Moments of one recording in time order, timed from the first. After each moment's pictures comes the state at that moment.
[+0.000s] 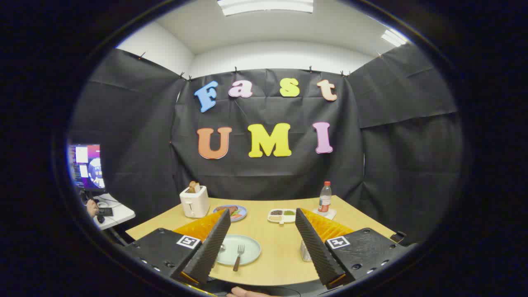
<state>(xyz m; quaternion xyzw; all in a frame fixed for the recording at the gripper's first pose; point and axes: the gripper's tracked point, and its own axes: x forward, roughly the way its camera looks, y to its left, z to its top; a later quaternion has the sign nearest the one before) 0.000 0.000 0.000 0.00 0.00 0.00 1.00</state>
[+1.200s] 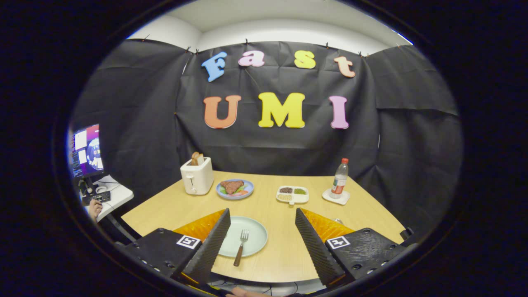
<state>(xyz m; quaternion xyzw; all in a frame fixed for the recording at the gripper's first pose) 0.076 0.031 -0.070 -0.03 0.13 0.03 0.99</state>
